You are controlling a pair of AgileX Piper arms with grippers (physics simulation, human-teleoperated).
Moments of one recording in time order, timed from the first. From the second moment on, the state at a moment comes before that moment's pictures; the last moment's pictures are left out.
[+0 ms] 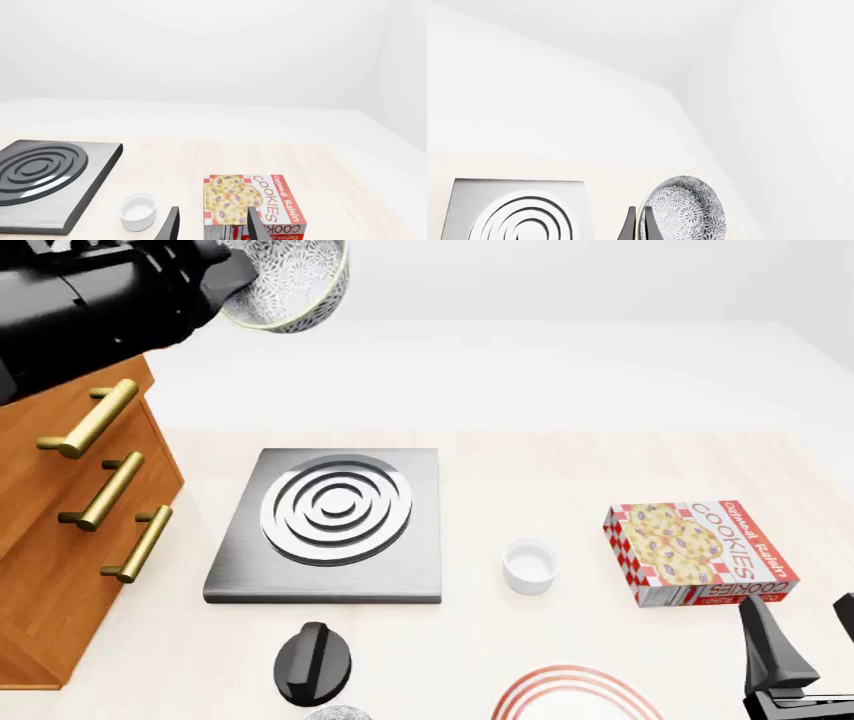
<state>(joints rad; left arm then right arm) -0.44 1.12 -1.19 0.25 -0.57 0.00 0.00 -0.01 0.00 -0.04</state>
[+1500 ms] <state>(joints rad) -0.78 1.16 -1.09 0.27 -0.48 0.00 0.00 -0.01 0.00 -0.04</state>
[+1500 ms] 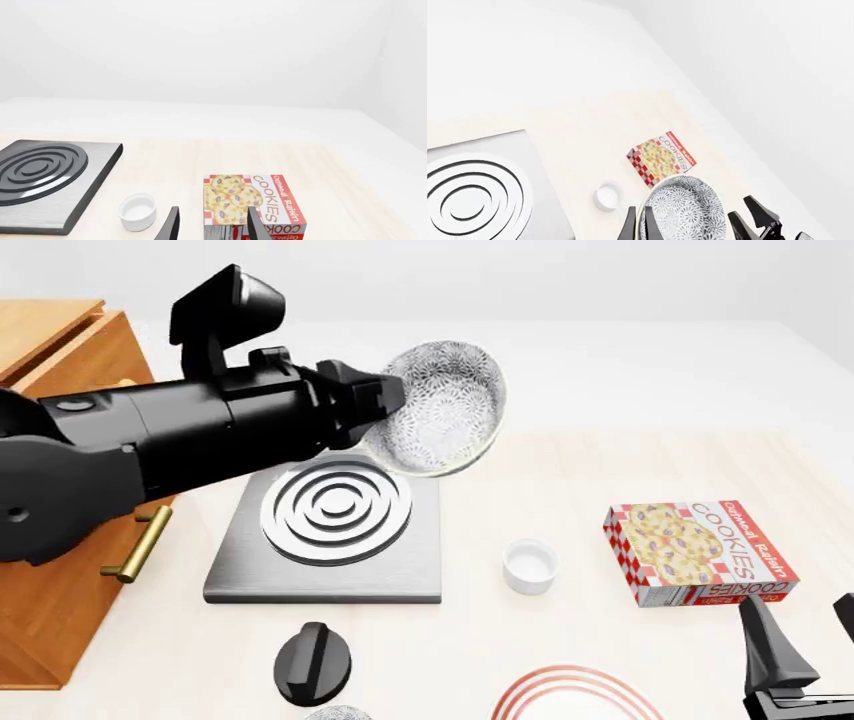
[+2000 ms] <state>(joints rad) -0.86 1.17 -1.06 0.29 -0.48 0.00 0.00 -0.01 0.00 -0.04</state>
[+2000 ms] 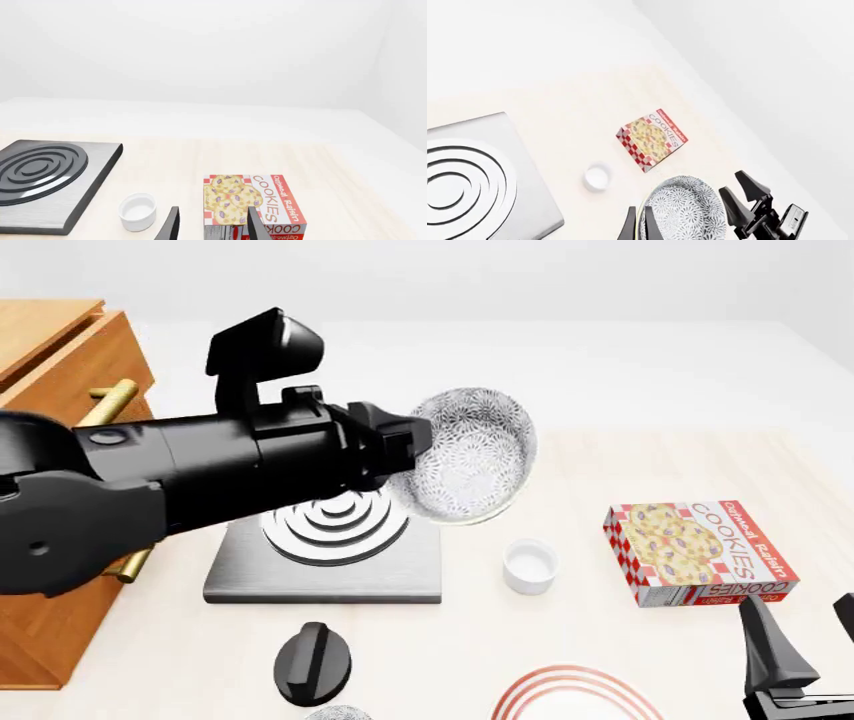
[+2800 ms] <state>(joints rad) -1.03 1.24 -1.03 0.29 -0.57 0.00 0.00 -0.01 0.00 -0.04</state>
